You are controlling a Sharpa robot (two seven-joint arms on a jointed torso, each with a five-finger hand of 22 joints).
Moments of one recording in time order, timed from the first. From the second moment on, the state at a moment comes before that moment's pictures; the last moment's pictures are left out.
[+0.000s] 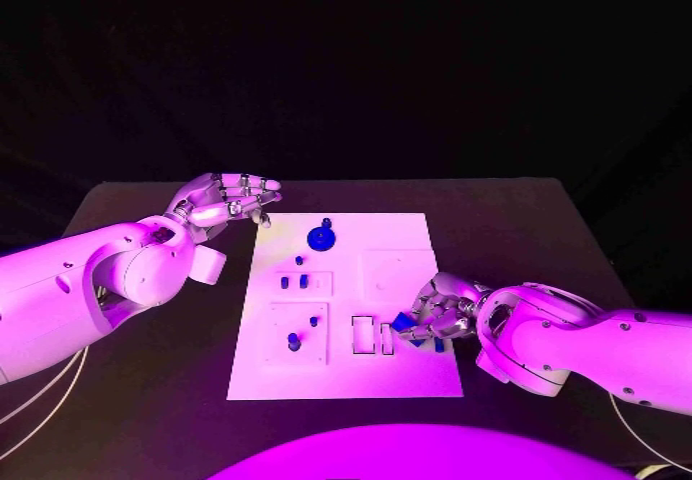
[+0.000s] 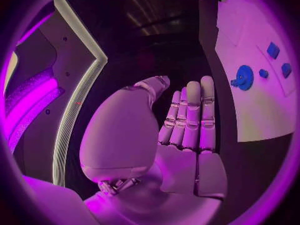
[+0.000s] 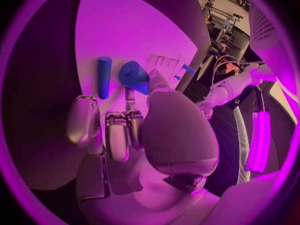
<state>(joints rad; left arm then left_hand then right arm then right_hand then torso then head) 1.15 -0.88 -0.01 1.46 -0.17 -0.13 0.30 1.43 -0.24 0.47 0.17 0.29 0.82 0.21 0.30 0.28 0.88 0.15 0.44 0.21 1.01 0.07 1.10 0.48 0.18 0.89 0.16 0.88 0.59 1.08 -1.05 -0.21 1.92 -1.15 -0.43 -0.52 1.37 -0.10 0.00 0.30 0.22 1.03 0.07 0.45 0.38 1.47 -0.02 1.47 1.31 1.47 -0.07 1.54 1.31 0.09 1.43 0.04 1.17 1.31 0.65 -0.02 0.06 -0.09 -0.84</state>
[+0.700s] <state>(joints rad) 1.15 -0.88 -0.01 1.46 -0.17 -0.13 0.29 1.43 -0.24 0.47 0.17 0.29 0.82 0.21 0.30 0.28 0.88 0.15 0.44 0.21 1.01 0.07 1.10 0.48 0.18 0.89 0.16 0.88 0.59 1.12 -0.97 -0.21 1.92 -0.93 -0.45 -0.46 1.28 -0.02 0.01 0.30 0.22 1.03 0.08 0.44 0.10 1.47 -0.02 1.47 1.31 1.46 -0.07 1.54 1.31 0.09 1.43 0.04 1.17 1.31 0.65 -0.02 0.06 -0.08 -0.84</state>
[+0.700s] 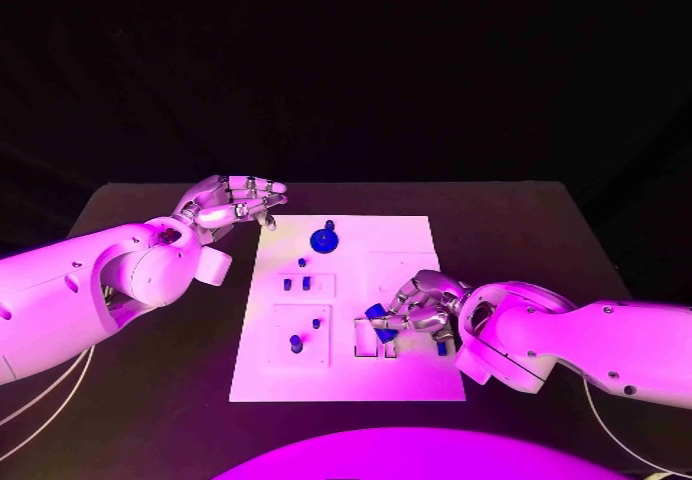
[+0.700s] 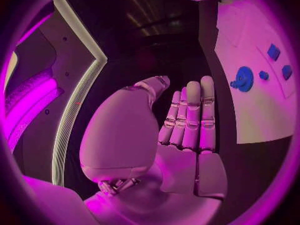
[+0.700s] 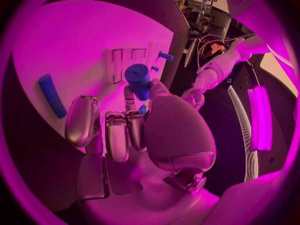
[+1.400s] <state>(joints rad) 1.15 -0.88 -0.01 1.47 -0.17 -0.13 0.29 1.43 -0.24 0.47 0.17 0.29 0.82 0.21 0.31 0.28 0.87 0.14 0.44 0.21 1.01 0.07 1.10 0.48 0.18 0.89 0.16 0.88 0.59 1.10 -0.92 -0.21 1.89 -1.01 -0.38 -0.52 1.20 -0.02 0.00 0.29 0.22 1.03 0.08 0.47 0.25 1.47 -0.01 1.47 1.31 1.46 -0.07 1.54 1.31 0.09 1.43 0.04 1.17 1.31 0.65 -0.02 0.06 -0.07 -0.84</state>
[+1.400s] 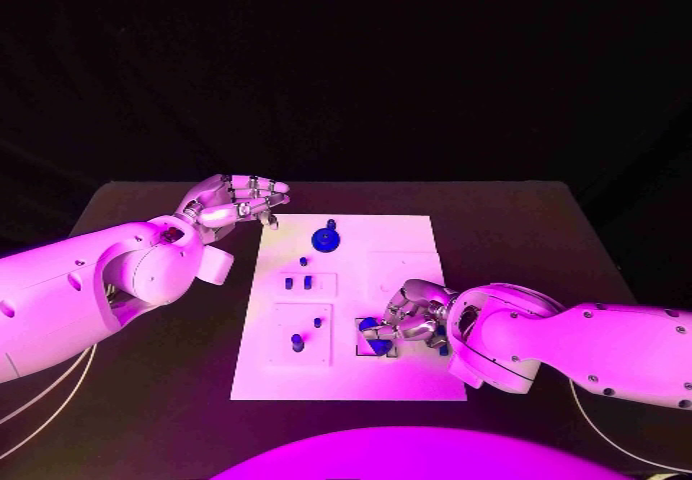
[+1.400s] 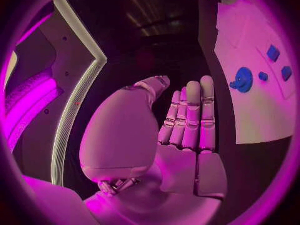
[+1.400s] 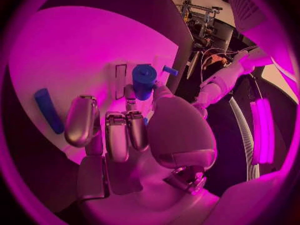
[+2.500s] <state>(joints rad) 1.15 -0.88 -0.01 1.47 -0.17 -0.13 0.29 1.43 -0.24 0.47 0.17 0.29 0.82 0.21 0.31 0.28 0.87 0.15 0.45 0.21 1.01 0.07 1.10 0.48 0.18 0.89 0.16 0.88 0.59 1.10 -0.91 -0.21 1.89 -1.09 -0.36 -0.55 1.02 -0.01 -0.14 0.29 0.22 1.07 0.05 0.50 0.40 1.46 -0.02 1.46 1.31 1.47 -0.08 1.54 1.31 0.09 1.43 0.03 1.16 1.31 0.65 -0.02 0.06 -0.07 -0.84</state>
